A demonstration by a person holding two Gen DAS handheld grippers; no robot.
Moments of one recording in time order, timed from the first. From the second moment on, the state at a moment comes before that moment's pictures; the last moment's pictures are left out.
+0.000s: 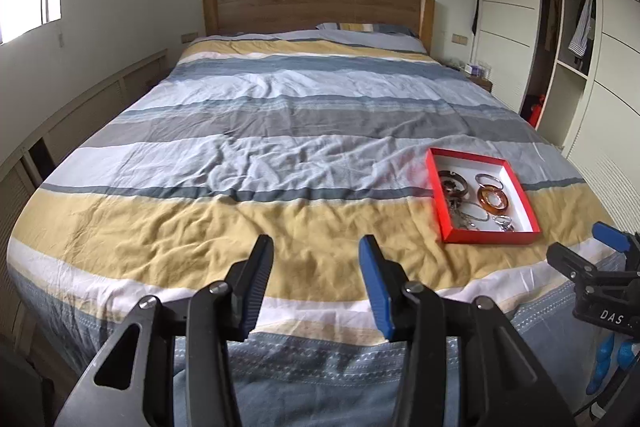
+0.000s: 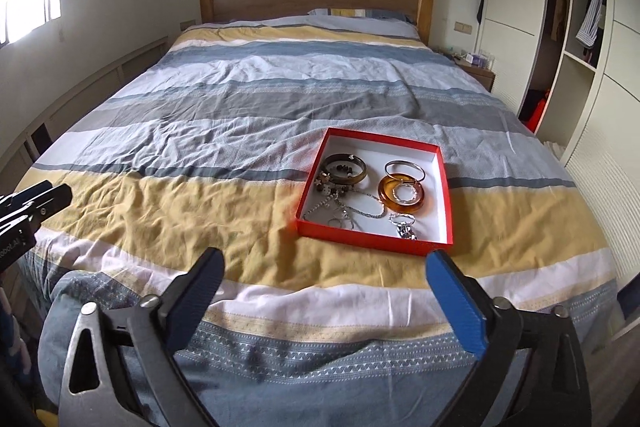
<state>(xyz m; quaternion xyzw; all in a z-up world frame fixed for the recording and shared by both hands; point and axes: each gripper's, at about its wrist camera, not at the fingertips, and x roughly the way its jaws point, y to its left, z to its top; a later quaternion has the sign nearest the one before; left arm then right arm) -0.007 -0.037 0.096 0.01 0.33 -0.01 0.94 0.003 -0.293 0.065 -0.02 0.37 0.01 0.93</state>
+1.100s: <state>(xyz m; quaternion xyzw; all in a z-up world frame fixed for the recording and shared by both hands) -0.076 -0.015 0.106 0.01 0.29 0.06 0.96 -0.053 -0.280 0.085 -0.02 0.29 -0.01 0.96</state>
